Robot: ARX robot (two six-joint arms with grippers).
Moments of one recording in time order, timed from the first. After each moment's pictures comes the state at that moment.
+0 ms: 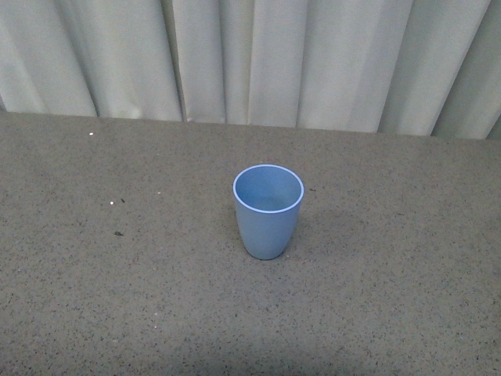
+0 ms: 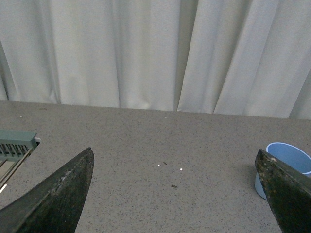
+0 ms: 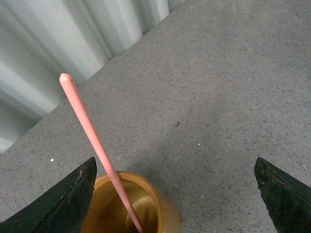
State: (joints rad) left arm 0.00 0.00 0.02 0.00 0.00 -0.01; right arm -0.40 1.60 0.70 0.40 0.24 0.40
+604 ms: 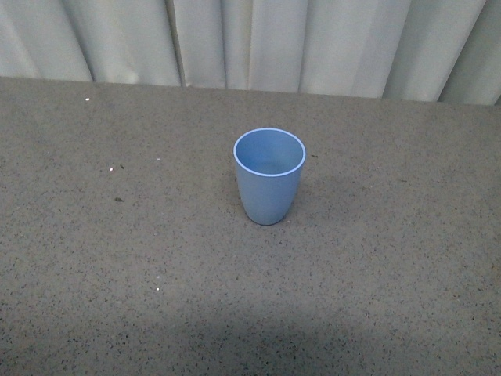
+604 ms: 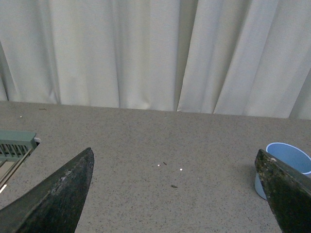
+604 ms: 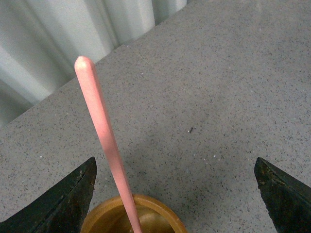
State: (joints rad) left arm 0.00 0.00 0.02 0.00 0.00 -0.01; right arm -0.37 1.79 0.80 0.46 0.26 0.32
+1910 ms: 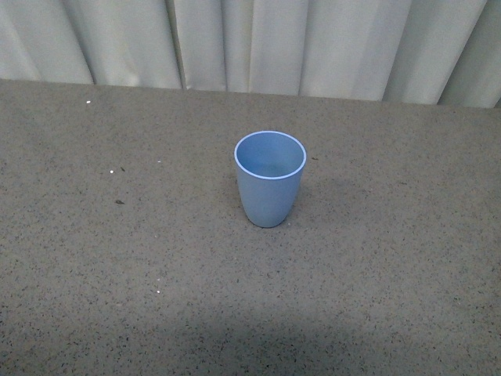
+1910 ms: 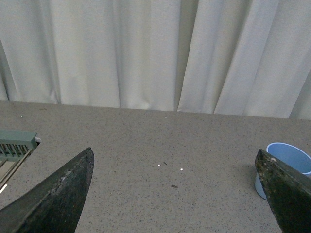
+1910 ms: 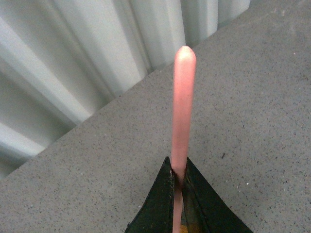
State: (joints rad) left arm 0.00 0.00 0.02 0.00 0.00 0.00; right arm -0.38 1.78 0.83 0.53 0.15 0.34
